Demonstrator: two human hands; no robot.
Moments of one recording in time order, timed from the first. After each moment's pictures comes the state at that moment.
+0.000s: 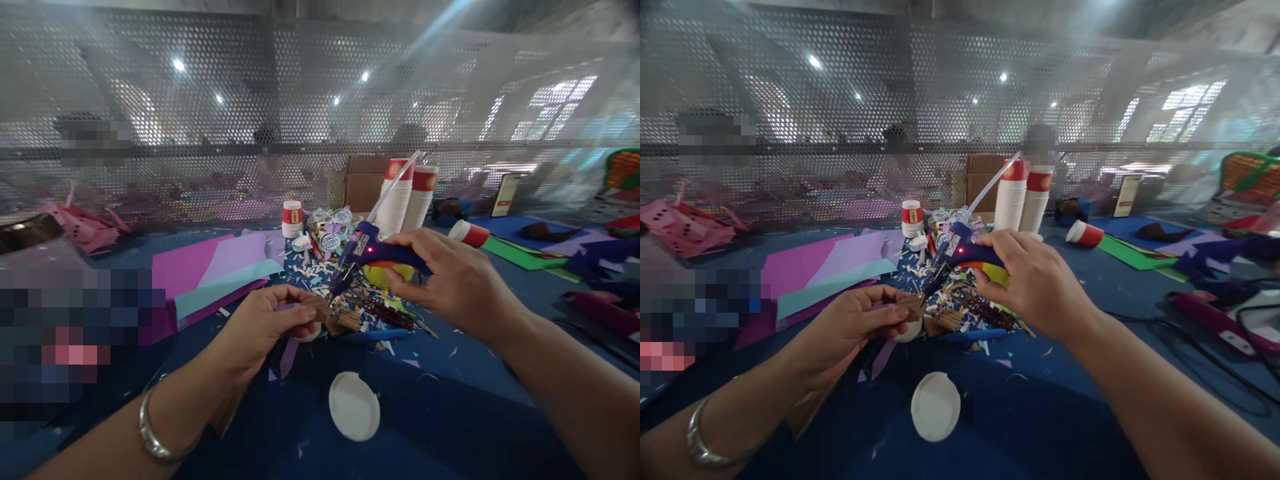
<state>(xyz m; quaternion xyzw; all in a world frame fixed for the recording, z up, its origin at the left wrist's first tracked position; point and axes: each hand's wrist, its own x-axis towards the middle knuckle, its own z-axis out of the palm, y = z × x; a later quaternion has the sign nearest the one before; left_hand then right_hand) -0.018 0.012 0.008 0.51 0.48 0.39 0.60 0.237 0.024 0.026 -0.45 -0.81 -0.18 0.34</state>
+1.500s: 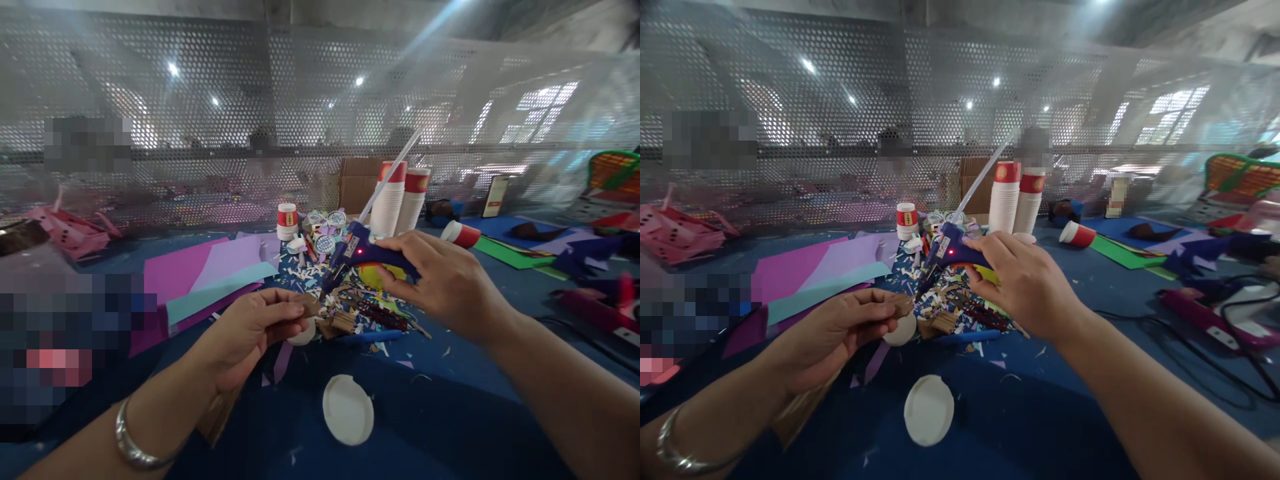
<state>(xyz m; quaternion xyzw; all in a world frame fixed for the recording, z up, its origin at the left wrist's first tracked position) -0.020 0.014 0.015 0.42 0.46 0.41 0.66 0.236 0.022 0.030 -0.40 -0.82 -0.21 0.35</state>
